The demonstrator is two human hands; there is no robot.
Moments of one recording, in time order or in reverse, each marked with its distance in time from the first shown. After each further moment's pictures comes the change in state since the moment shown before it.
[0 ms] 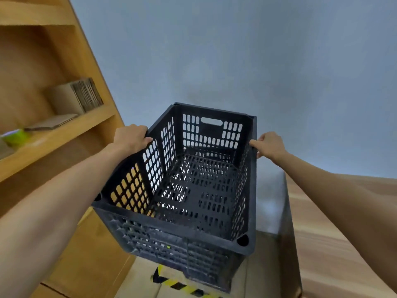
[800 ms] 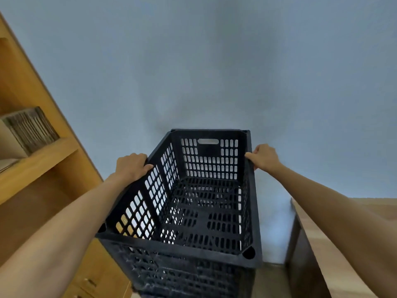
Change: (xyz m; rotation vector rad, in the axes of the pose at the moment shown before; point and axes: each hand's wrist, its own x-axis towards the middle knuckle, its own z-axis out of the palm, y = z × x) left_hand 0.231 -0.001 0.133 -0.126 -0.066 0.100; right_hand 0.196 -0.014 0.066 -0.102 0.077 0.077
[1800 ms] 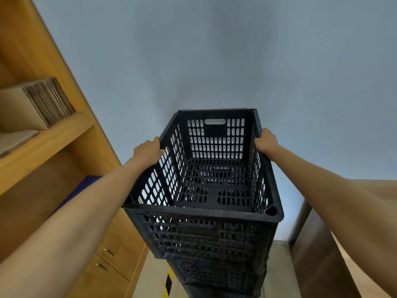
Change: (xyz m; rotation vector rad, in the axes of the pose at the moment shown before) left_hand -0.026 -0.051 0.044 -0.216 -0.087 -0.020; right_hand -0.027 -0.055 0.081 0.023 -0.006 0.162
